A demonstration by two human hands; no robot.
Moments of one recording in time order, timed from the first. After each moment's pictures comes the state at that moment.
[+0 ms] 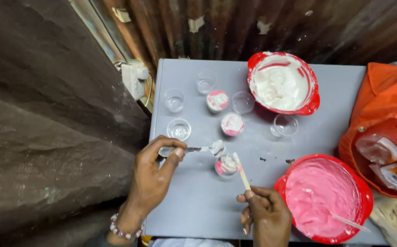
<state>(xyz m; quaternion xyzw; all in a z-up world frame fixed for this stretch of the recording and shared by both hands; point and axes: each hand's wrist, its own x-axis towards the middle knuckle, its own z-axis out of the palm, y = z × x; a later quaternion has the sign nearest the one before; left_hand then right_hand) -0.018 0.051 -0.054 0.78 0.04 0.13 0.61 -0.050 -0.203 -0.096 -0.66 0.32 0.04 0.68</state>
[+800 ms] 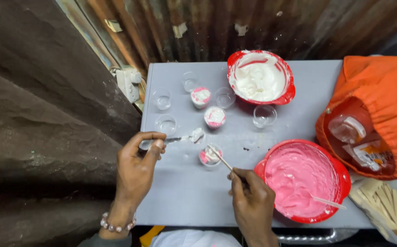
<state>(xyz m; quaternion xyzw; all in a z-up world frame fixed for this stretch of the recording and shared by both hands) -0.046 0.018 -0.037 0.78 0.16 0.15 0.58 -0.059 -0.240 -0.103 -0.84 0.03 -0.08 0.53</state>
